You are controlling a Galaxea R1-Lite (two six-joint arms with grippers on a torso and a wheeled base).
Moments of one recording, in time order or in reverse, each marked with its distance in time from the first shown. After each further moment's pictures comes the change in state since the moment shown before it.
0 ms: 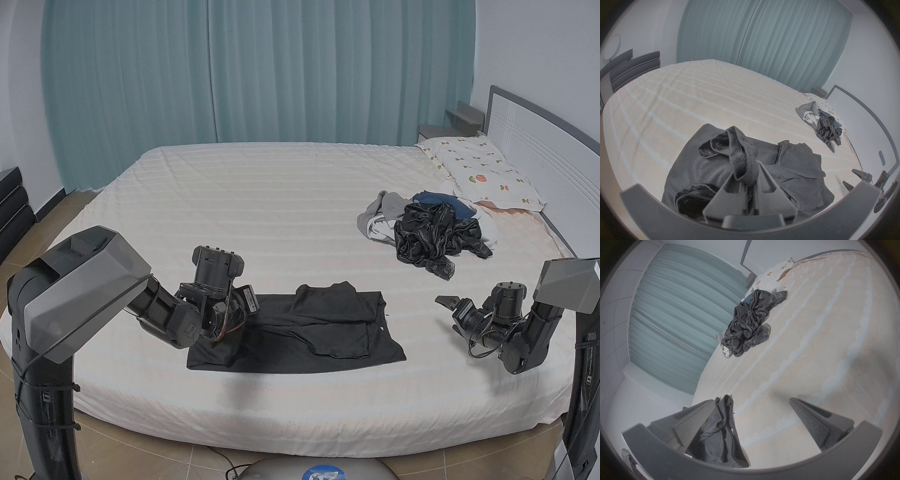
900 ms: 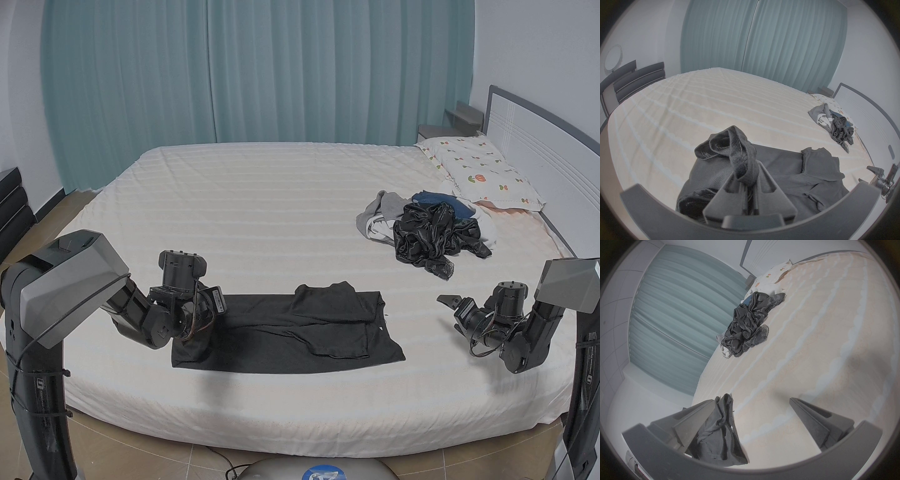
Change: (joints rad) left arm 0.117 0.002 0.077 -0.111 -0.008 0.138; right arm -0.010 0.001 -0.003 0.000 0.002 0.000
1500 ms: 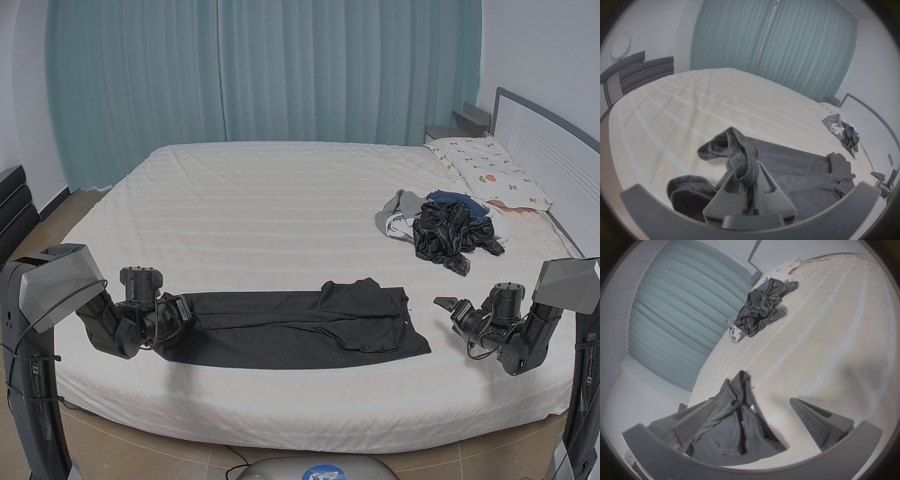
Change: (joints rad) left arm 0.186 0.031 0.149 -0.217 -0.127 0.027; right arm 0.022 -0.008 0.014 -0.002 -0.026 -0.009
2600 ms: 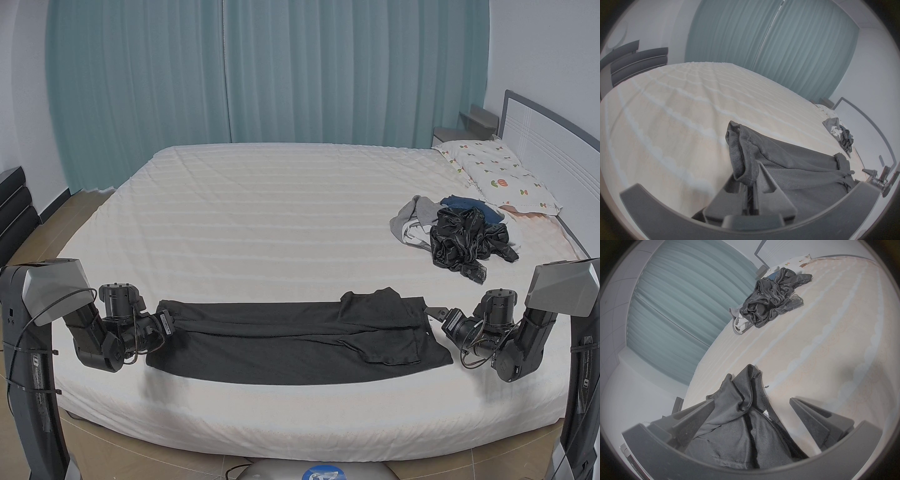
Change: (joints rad) left arm 0.146 0.073 0.118 -0.203 -0.237 0.048; right arm 0.053 0.012 0.028 0.000 -0.030 -0.067
